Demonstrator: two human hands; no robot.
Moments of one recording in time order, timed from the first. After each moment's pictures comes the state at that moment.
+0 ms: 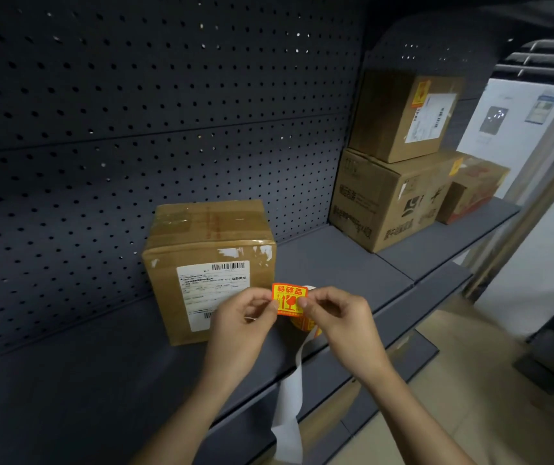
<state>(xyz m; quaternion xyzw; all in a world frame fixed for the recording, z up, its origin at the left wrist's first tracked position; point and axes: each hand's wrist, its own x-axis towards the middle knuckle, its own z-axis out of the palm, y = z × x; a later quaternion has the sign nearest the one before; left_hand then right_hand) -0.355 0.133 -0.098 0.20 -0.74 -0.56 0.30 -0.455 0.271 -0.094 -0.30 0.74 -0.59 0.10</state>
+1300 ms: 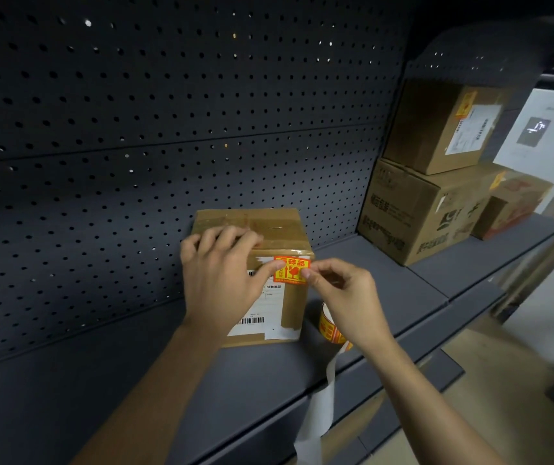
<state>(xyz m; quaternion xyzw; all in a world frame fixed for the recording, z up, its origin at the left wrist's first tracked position) -0.357 0.046 -0.052 0.23 -0.89 0.00 0.40 -0.468 0.210 -0.068 -0.35 0.73 -0.59 0.06</state>
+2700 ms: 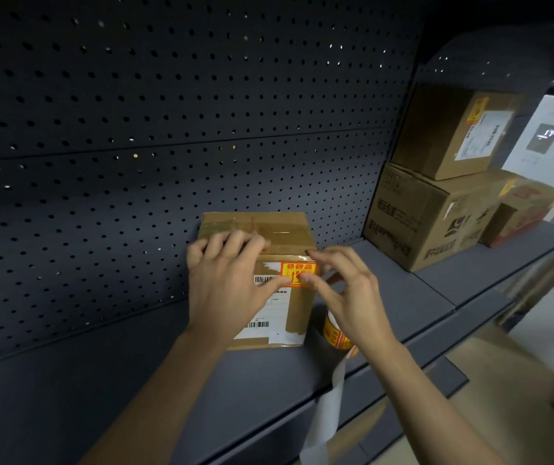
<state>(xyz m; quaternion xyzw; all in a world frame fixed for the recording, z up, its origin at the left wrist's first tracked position) -0.353 0.047 -0.052 0.21 -0.90 0.04 0.39 -0.485 0.204 -0.076 -0.48 0.73 -0.47 -0.13</state>
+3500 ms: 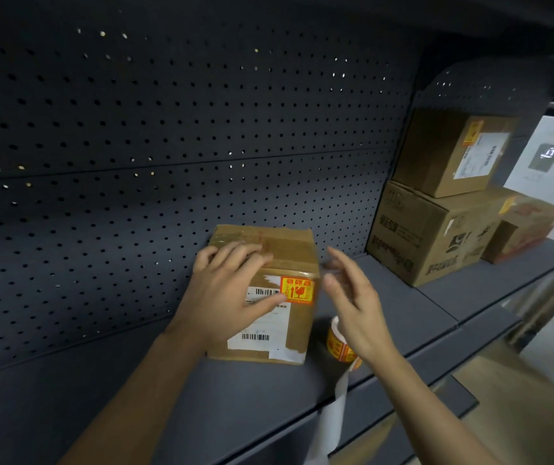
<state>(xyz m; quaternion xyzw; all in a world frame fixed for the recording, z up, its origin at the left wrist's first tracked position) -0.327 0.032 -0.036 0.13 -0.95 -0.01 0.27 -0.480 0.207 -0.074 -0.42 0.69 -0.59 0.01</state>
